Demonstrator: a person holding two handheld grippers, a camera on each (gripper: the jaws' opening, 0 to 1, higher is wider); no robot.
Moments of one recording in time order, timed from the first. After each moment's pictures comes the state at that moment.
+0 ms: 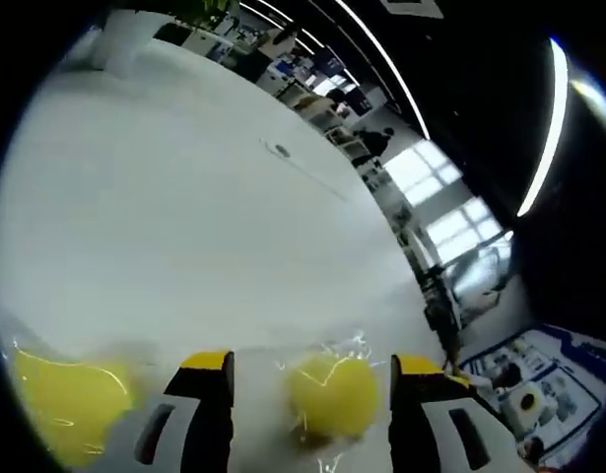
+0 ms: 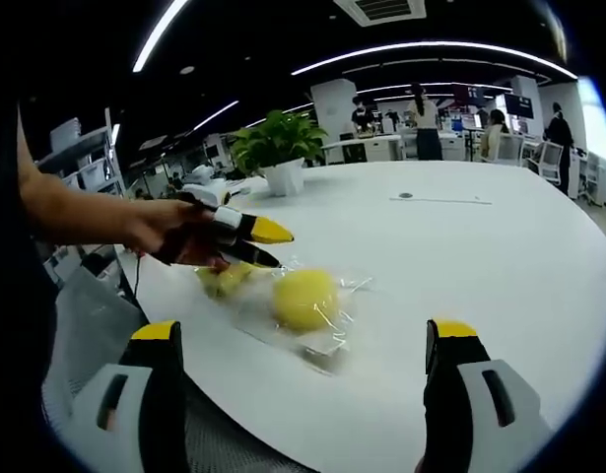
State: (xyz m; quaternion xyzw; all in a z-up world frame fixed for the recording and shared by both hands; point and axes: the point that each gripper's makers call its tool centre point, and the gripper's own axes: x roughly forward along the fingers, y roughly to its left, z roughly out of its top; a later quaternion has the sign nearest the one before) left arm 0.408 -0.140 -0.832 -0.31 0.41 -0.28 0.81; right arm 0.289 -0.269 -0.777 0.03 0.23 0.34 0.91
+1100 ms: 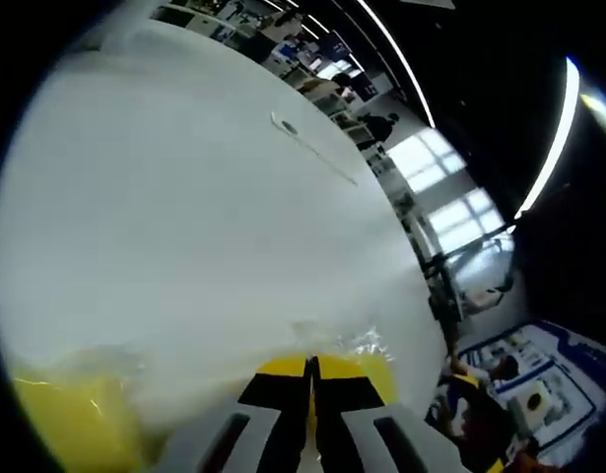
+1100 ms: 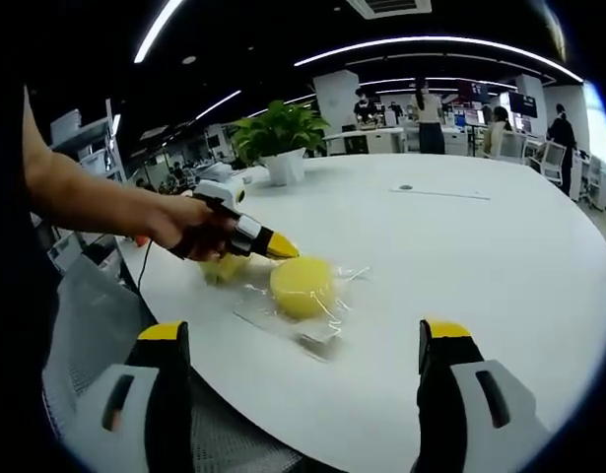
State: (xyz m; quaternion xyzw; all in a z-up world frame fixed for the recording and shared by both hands) left arm 0.409 -0.149 -0.849 -0.31 0.44 -0.29 0.79; right arm 0.282 -0.277 -0.782 0.02 0.25 0.35 0.90
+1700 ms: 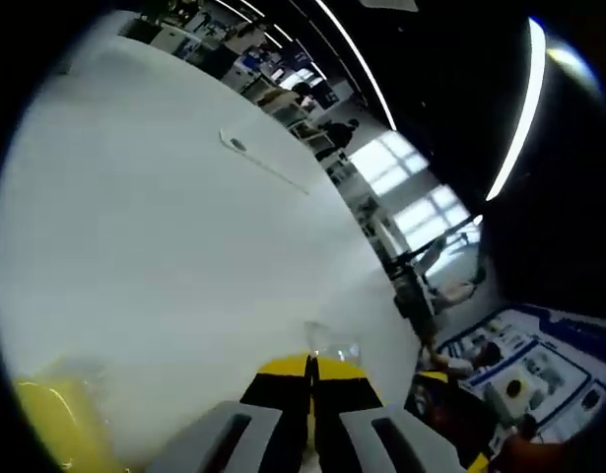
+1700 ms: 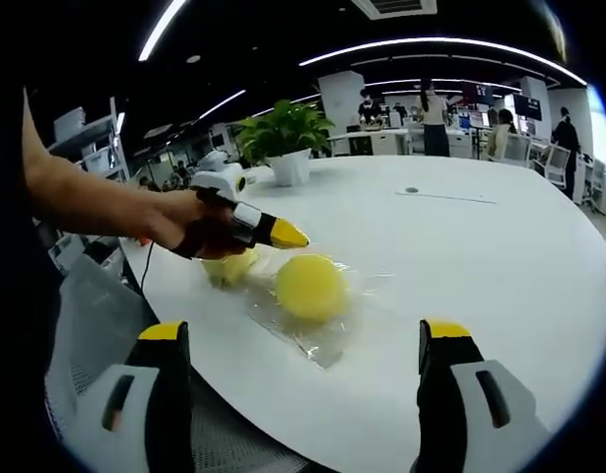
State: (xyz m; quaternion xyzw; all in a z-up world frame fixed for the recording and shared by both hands) left arm 0.399 -0.176 -0.800 -0.30 0.37 -0.37 0.79; right arm 0.282 -0.268 -0.777 0.02 0.25 0.35 0.90
